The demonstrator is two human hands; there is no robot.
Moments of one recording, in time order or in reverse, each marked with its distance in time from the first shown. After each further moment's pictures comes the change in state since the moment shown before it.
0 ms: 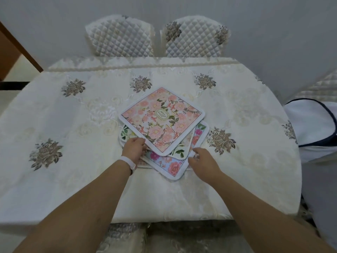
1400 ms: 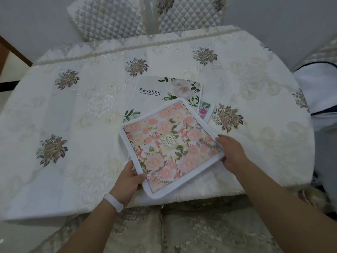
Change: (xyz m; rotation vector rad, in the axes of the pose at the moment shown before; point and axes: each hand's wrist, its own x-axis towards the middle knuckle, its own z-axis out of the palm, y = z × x) left_hand -0.086 -0.084 -0.063 0.017 -0.301 0.043; right_hand 0.001 0.053 -0.003 1.025 0.211 0.496
